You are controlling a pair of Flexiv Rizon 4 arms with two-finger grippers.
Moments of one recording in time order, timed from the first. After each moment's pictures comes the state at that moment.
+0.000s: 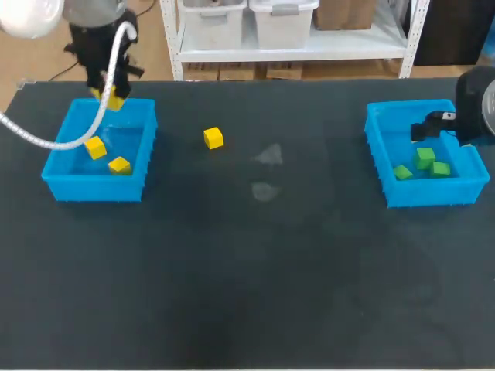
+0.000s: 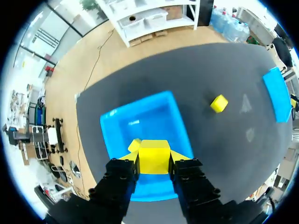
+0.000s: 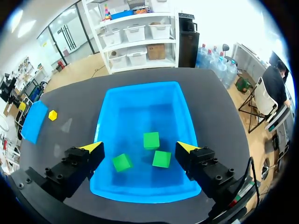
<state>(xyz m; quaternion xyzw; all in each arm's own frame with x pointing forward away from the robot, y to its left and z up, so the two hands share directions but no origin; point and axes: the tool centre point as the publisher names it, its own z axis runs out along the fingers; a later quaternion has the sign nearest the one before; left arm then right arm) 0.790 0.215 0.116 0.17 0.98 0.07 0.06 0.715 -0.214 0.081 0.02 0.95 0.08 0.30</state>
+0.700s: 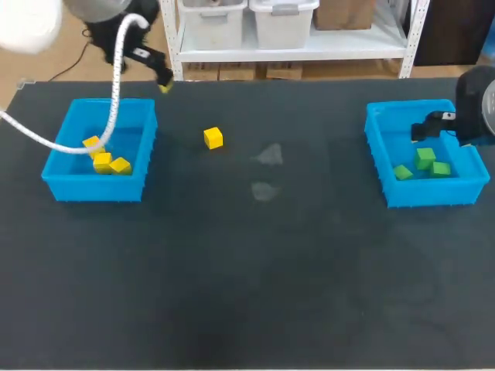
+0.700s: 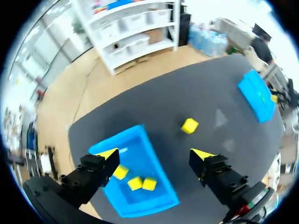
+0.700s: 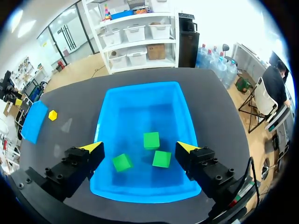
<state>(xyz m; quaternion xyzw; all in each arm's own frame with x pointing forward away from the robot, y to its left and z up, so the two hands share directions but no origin) 0.808 0.132 0.153 0.27 0.95 -0.01 0.17 0.715 -0.214 0.081 0.02 0.95 0.08 0.30</state>
